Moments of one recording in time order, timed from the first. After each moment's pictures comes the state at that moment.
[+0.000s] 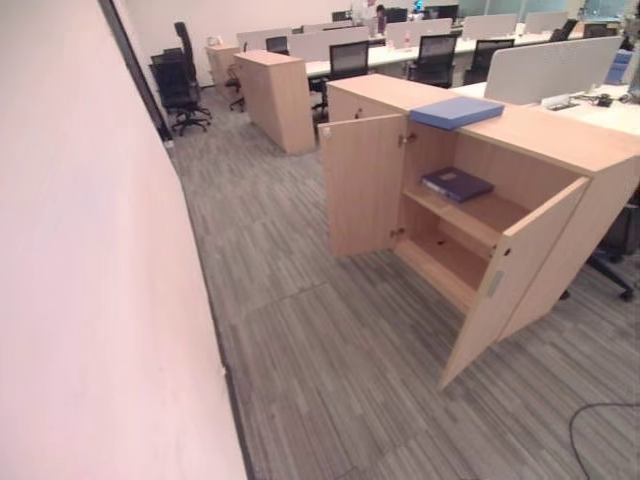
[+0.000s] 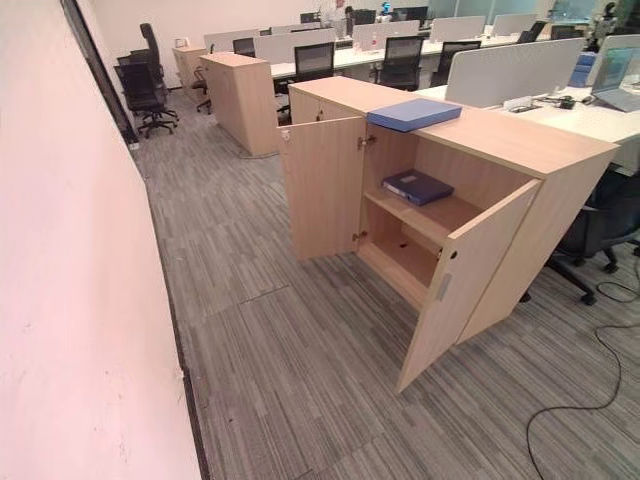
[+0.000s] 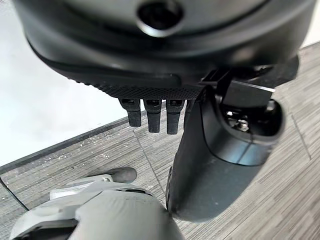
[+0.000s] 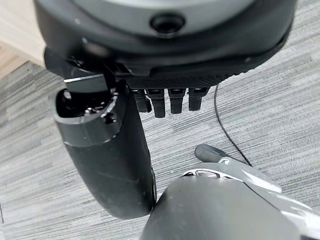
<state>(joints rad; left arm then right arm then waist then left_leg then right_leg) 0.05 0.19 -0.17 1.31 -0.23 -0.06 -0.03 -0.04 -0.26 0.22 1.37 0.08 -0.02 0.05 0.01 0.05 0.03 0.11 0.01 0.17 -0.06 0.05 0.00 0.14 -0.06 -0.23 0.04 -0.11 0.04</state>
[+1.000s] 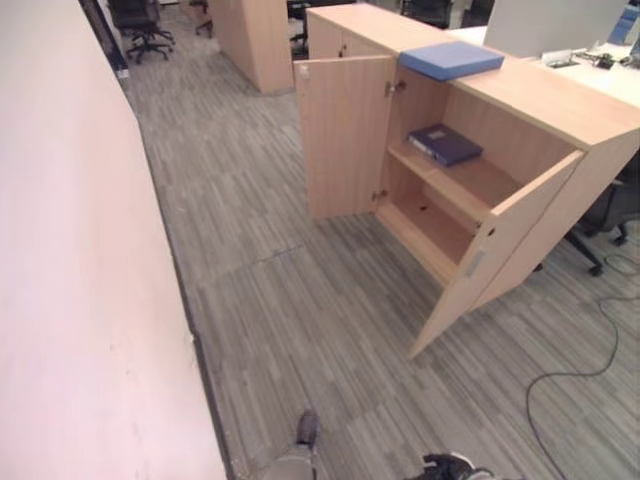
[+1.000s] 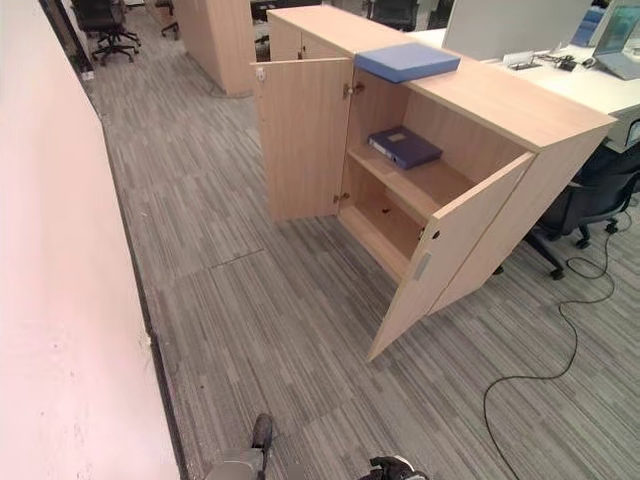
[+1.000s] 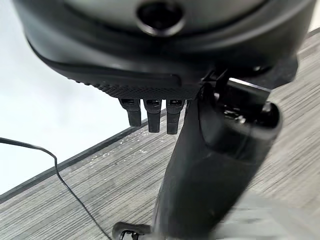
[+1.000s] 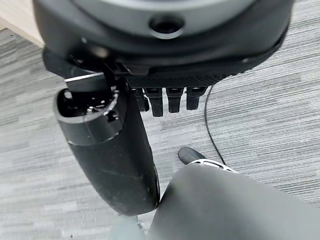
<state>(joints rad) 0.04 0.23 -0.16 1.37 -0.19 -0.04 0.01 -0.12 -0.21 0.34 1.35 0.10 0.01 0.08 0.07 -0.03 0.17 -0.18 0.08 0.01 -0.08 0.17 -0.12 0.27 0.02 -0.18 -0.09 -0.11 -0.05</state>
